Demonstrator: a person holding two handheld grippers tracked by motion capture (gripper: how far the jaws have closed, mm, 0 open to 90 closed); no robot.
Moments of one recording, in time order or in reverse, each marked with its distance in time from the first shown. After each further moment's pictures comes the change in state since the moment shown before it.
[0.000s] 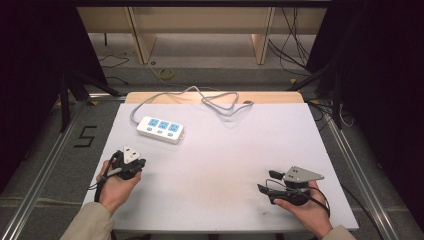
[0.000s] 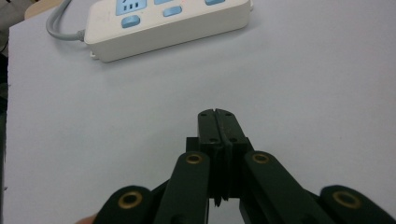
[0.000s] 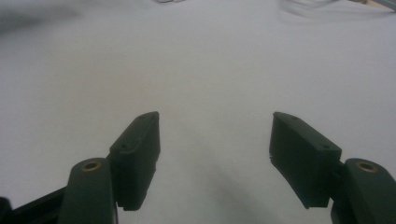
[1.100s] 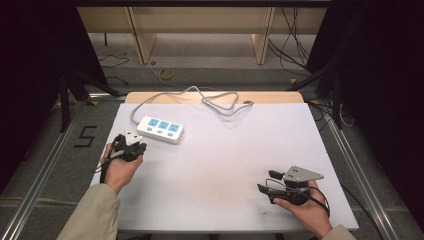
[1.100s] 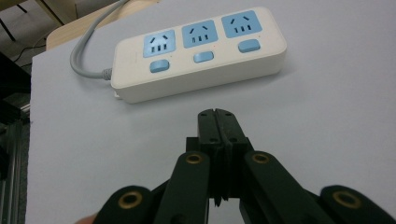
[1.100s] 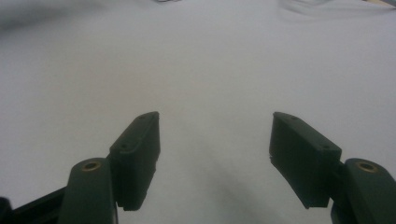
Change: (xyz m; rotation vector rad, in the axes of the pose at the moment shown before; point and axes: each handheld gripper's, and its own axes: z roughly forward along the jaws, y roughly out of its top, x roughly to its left) left arm 0.022 0.034 0.023 -0.028 0.031 -0.006; right arm -0.001 -0.001 0.001 0.003 0.001 0.010
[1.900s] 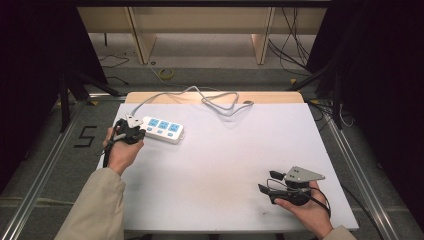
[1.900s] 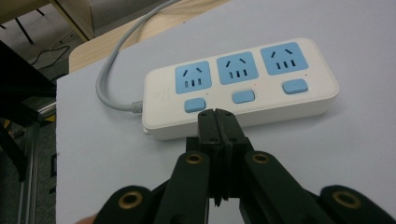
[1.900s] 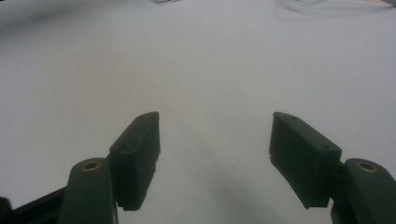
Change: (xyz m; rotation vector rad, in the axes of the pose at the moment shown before) left arm 0.023 0.031 0.024 0.002 0.047 -0.007; right arm -0.001 -0.002 -0.002 -0.003 -0.002 0.008
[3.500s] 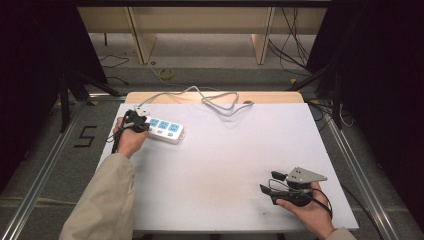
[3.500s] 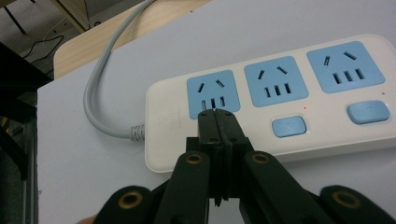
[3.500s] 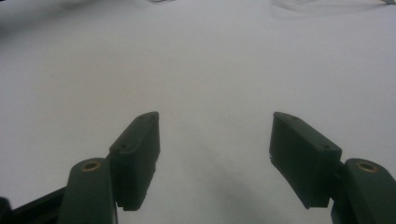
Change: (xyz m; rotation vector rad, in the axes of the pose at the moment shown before) left arm 0.014 0.016 0.058 0.068 -0.005 0.030; right arm -0.001 -0.003 -0.004 0.000 -0.010 0.009
